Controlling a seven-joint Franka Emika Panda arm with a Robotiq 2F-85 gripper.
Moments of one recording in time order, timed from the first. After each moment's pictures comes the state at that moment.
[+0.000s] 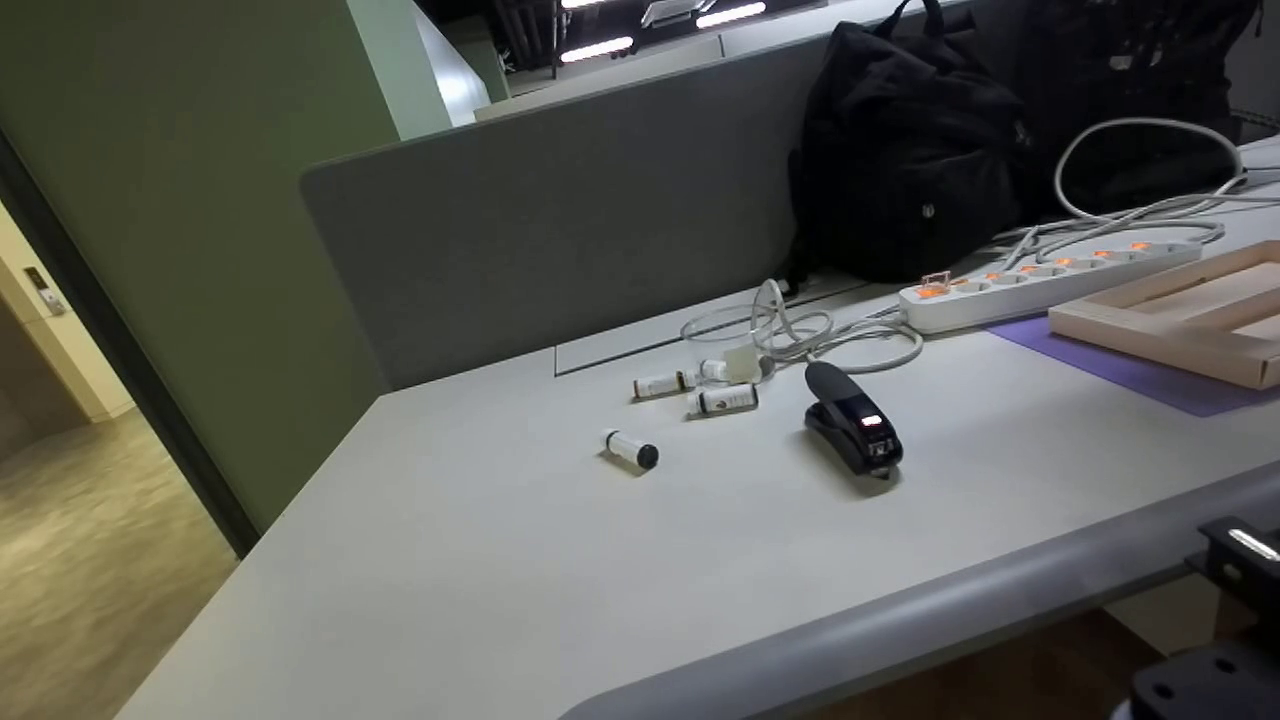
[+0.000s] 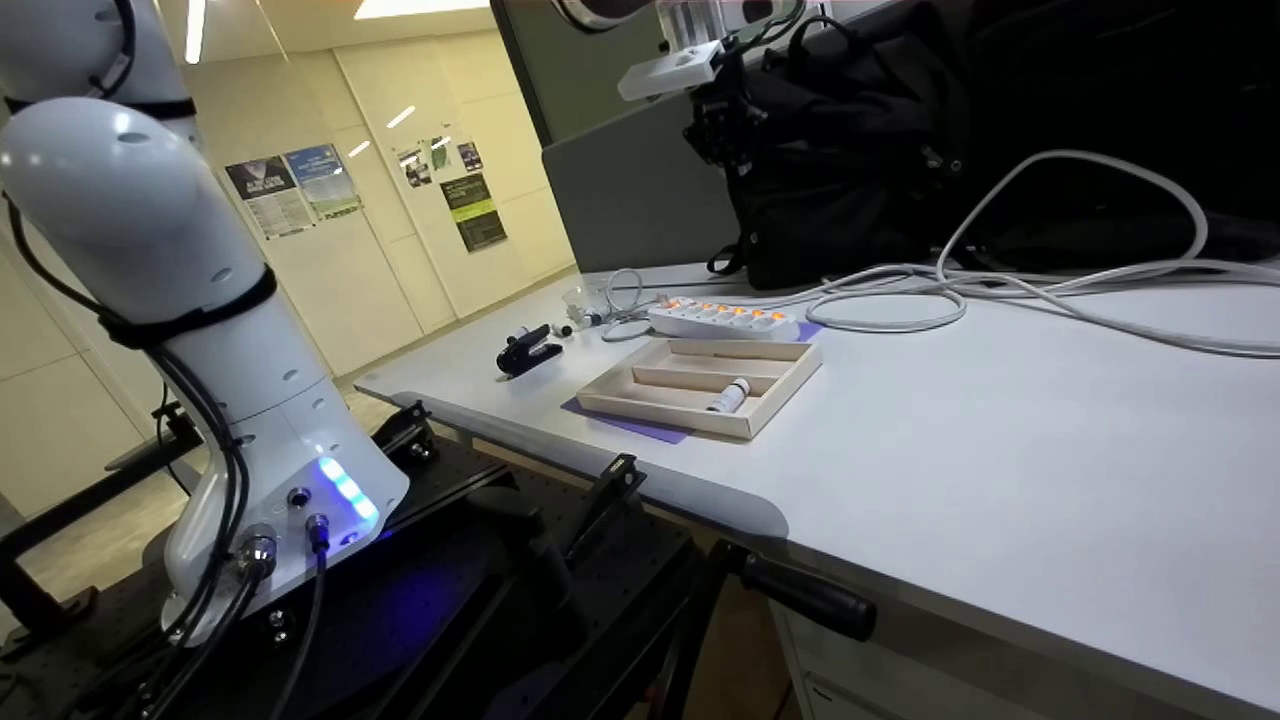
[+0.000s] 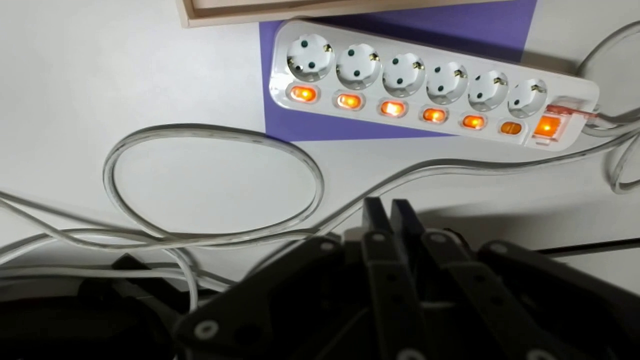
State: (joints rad) arm -0.15 0.20 -0.18 -2.13 0.32 2.44 -0.49
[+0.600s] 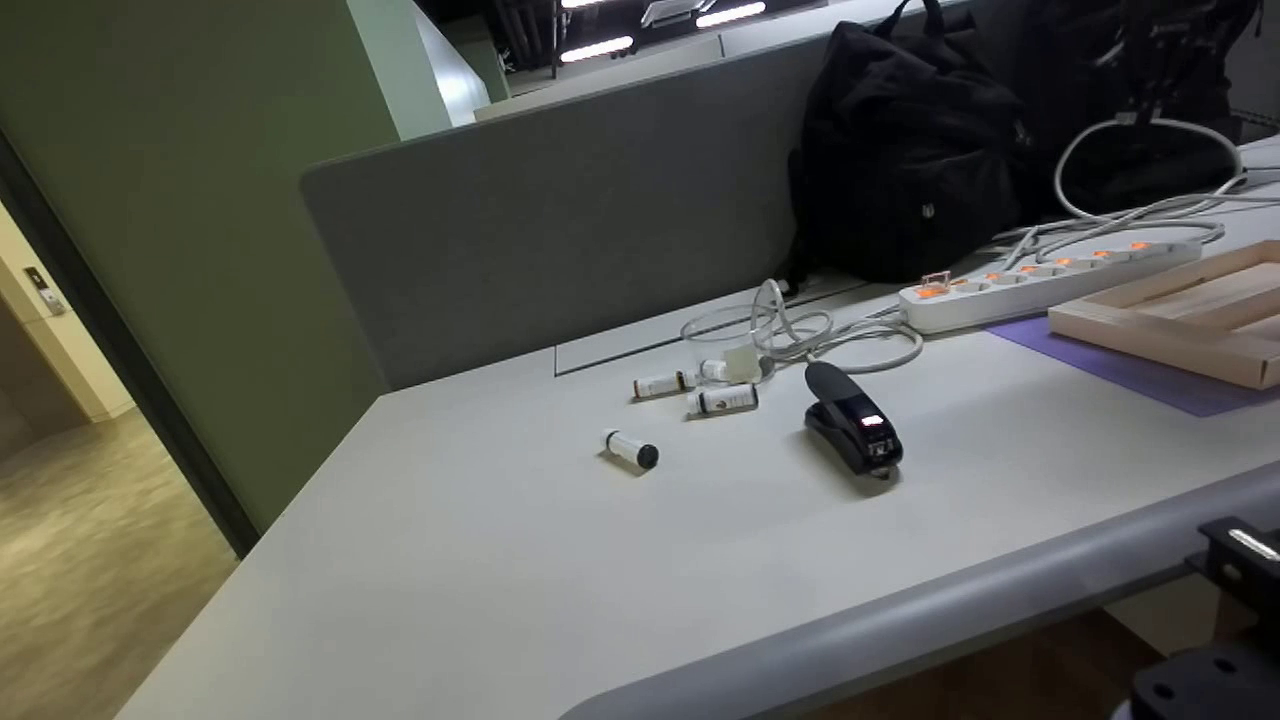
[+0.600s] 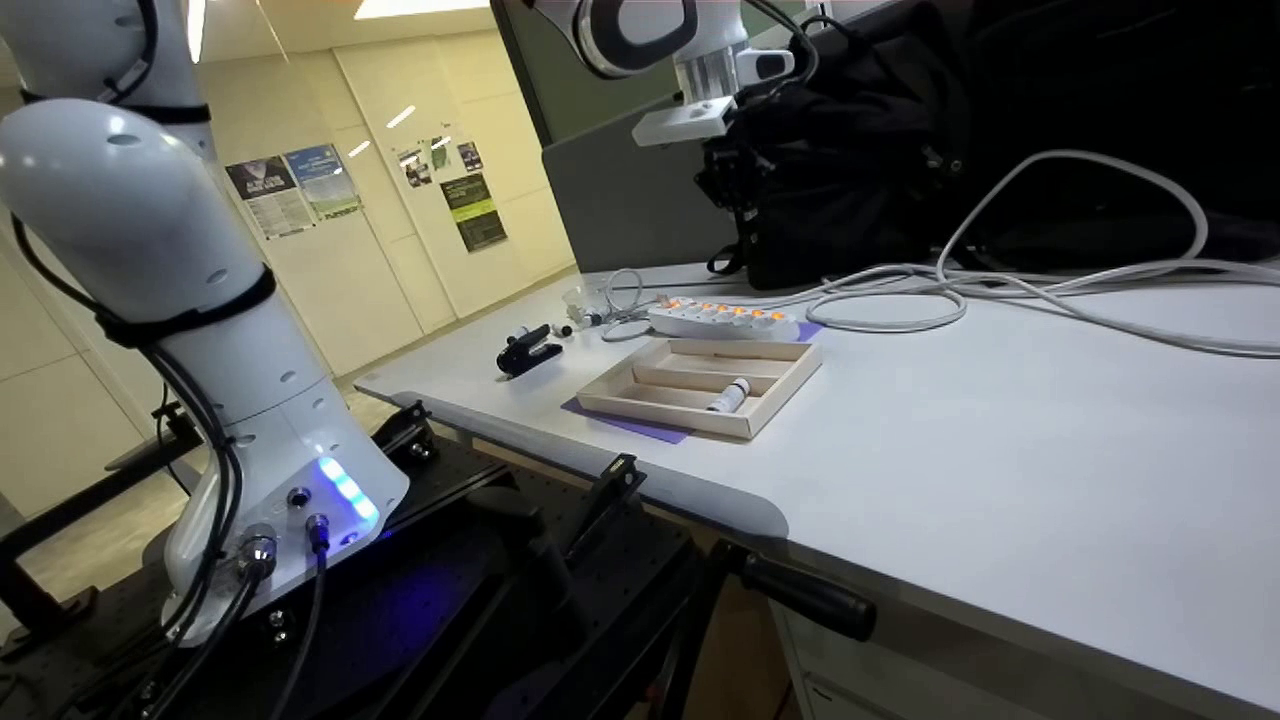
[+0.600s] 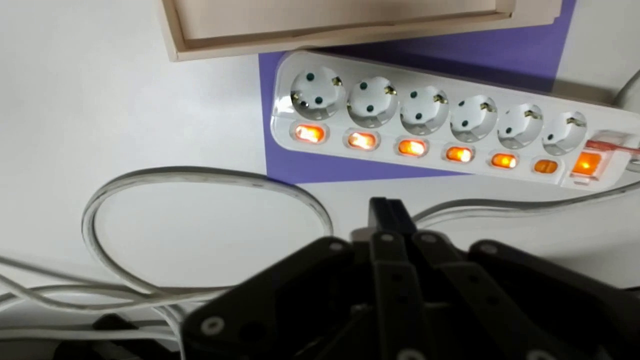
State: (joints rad) arm -0.20 0.32 -0.13 -2.13 0.32 2.50 -0.49
